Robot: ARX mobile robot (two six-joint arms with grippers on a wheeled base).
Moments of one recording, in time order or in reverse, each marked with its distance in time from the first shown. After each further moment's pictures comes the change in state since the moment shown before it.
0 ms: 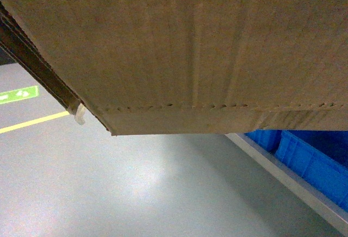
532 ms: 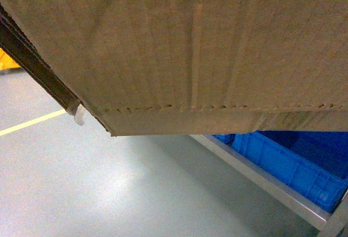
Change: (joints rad) left arm 0.000 0.000 0.000 -0.002 0.000 0.000; right arm 0.000 0.000 0.000 0.000 0.000 0.000
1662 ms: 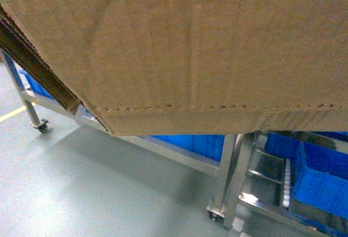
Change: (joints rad) left arm 0.000 0.001 0.000 0.000 0.000 0.002; right arm 0.000 -0.001 0.000 0.000 0.002 0.000
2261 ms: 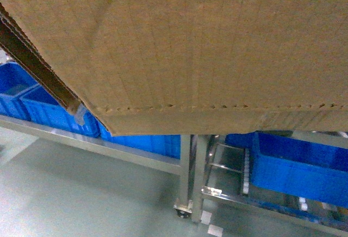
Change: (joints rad) left arm 0.000 0.000 0.000 0.000 0.000 0.000; right arm 0.000 0.000 0.000 0.000 0.000 0.000
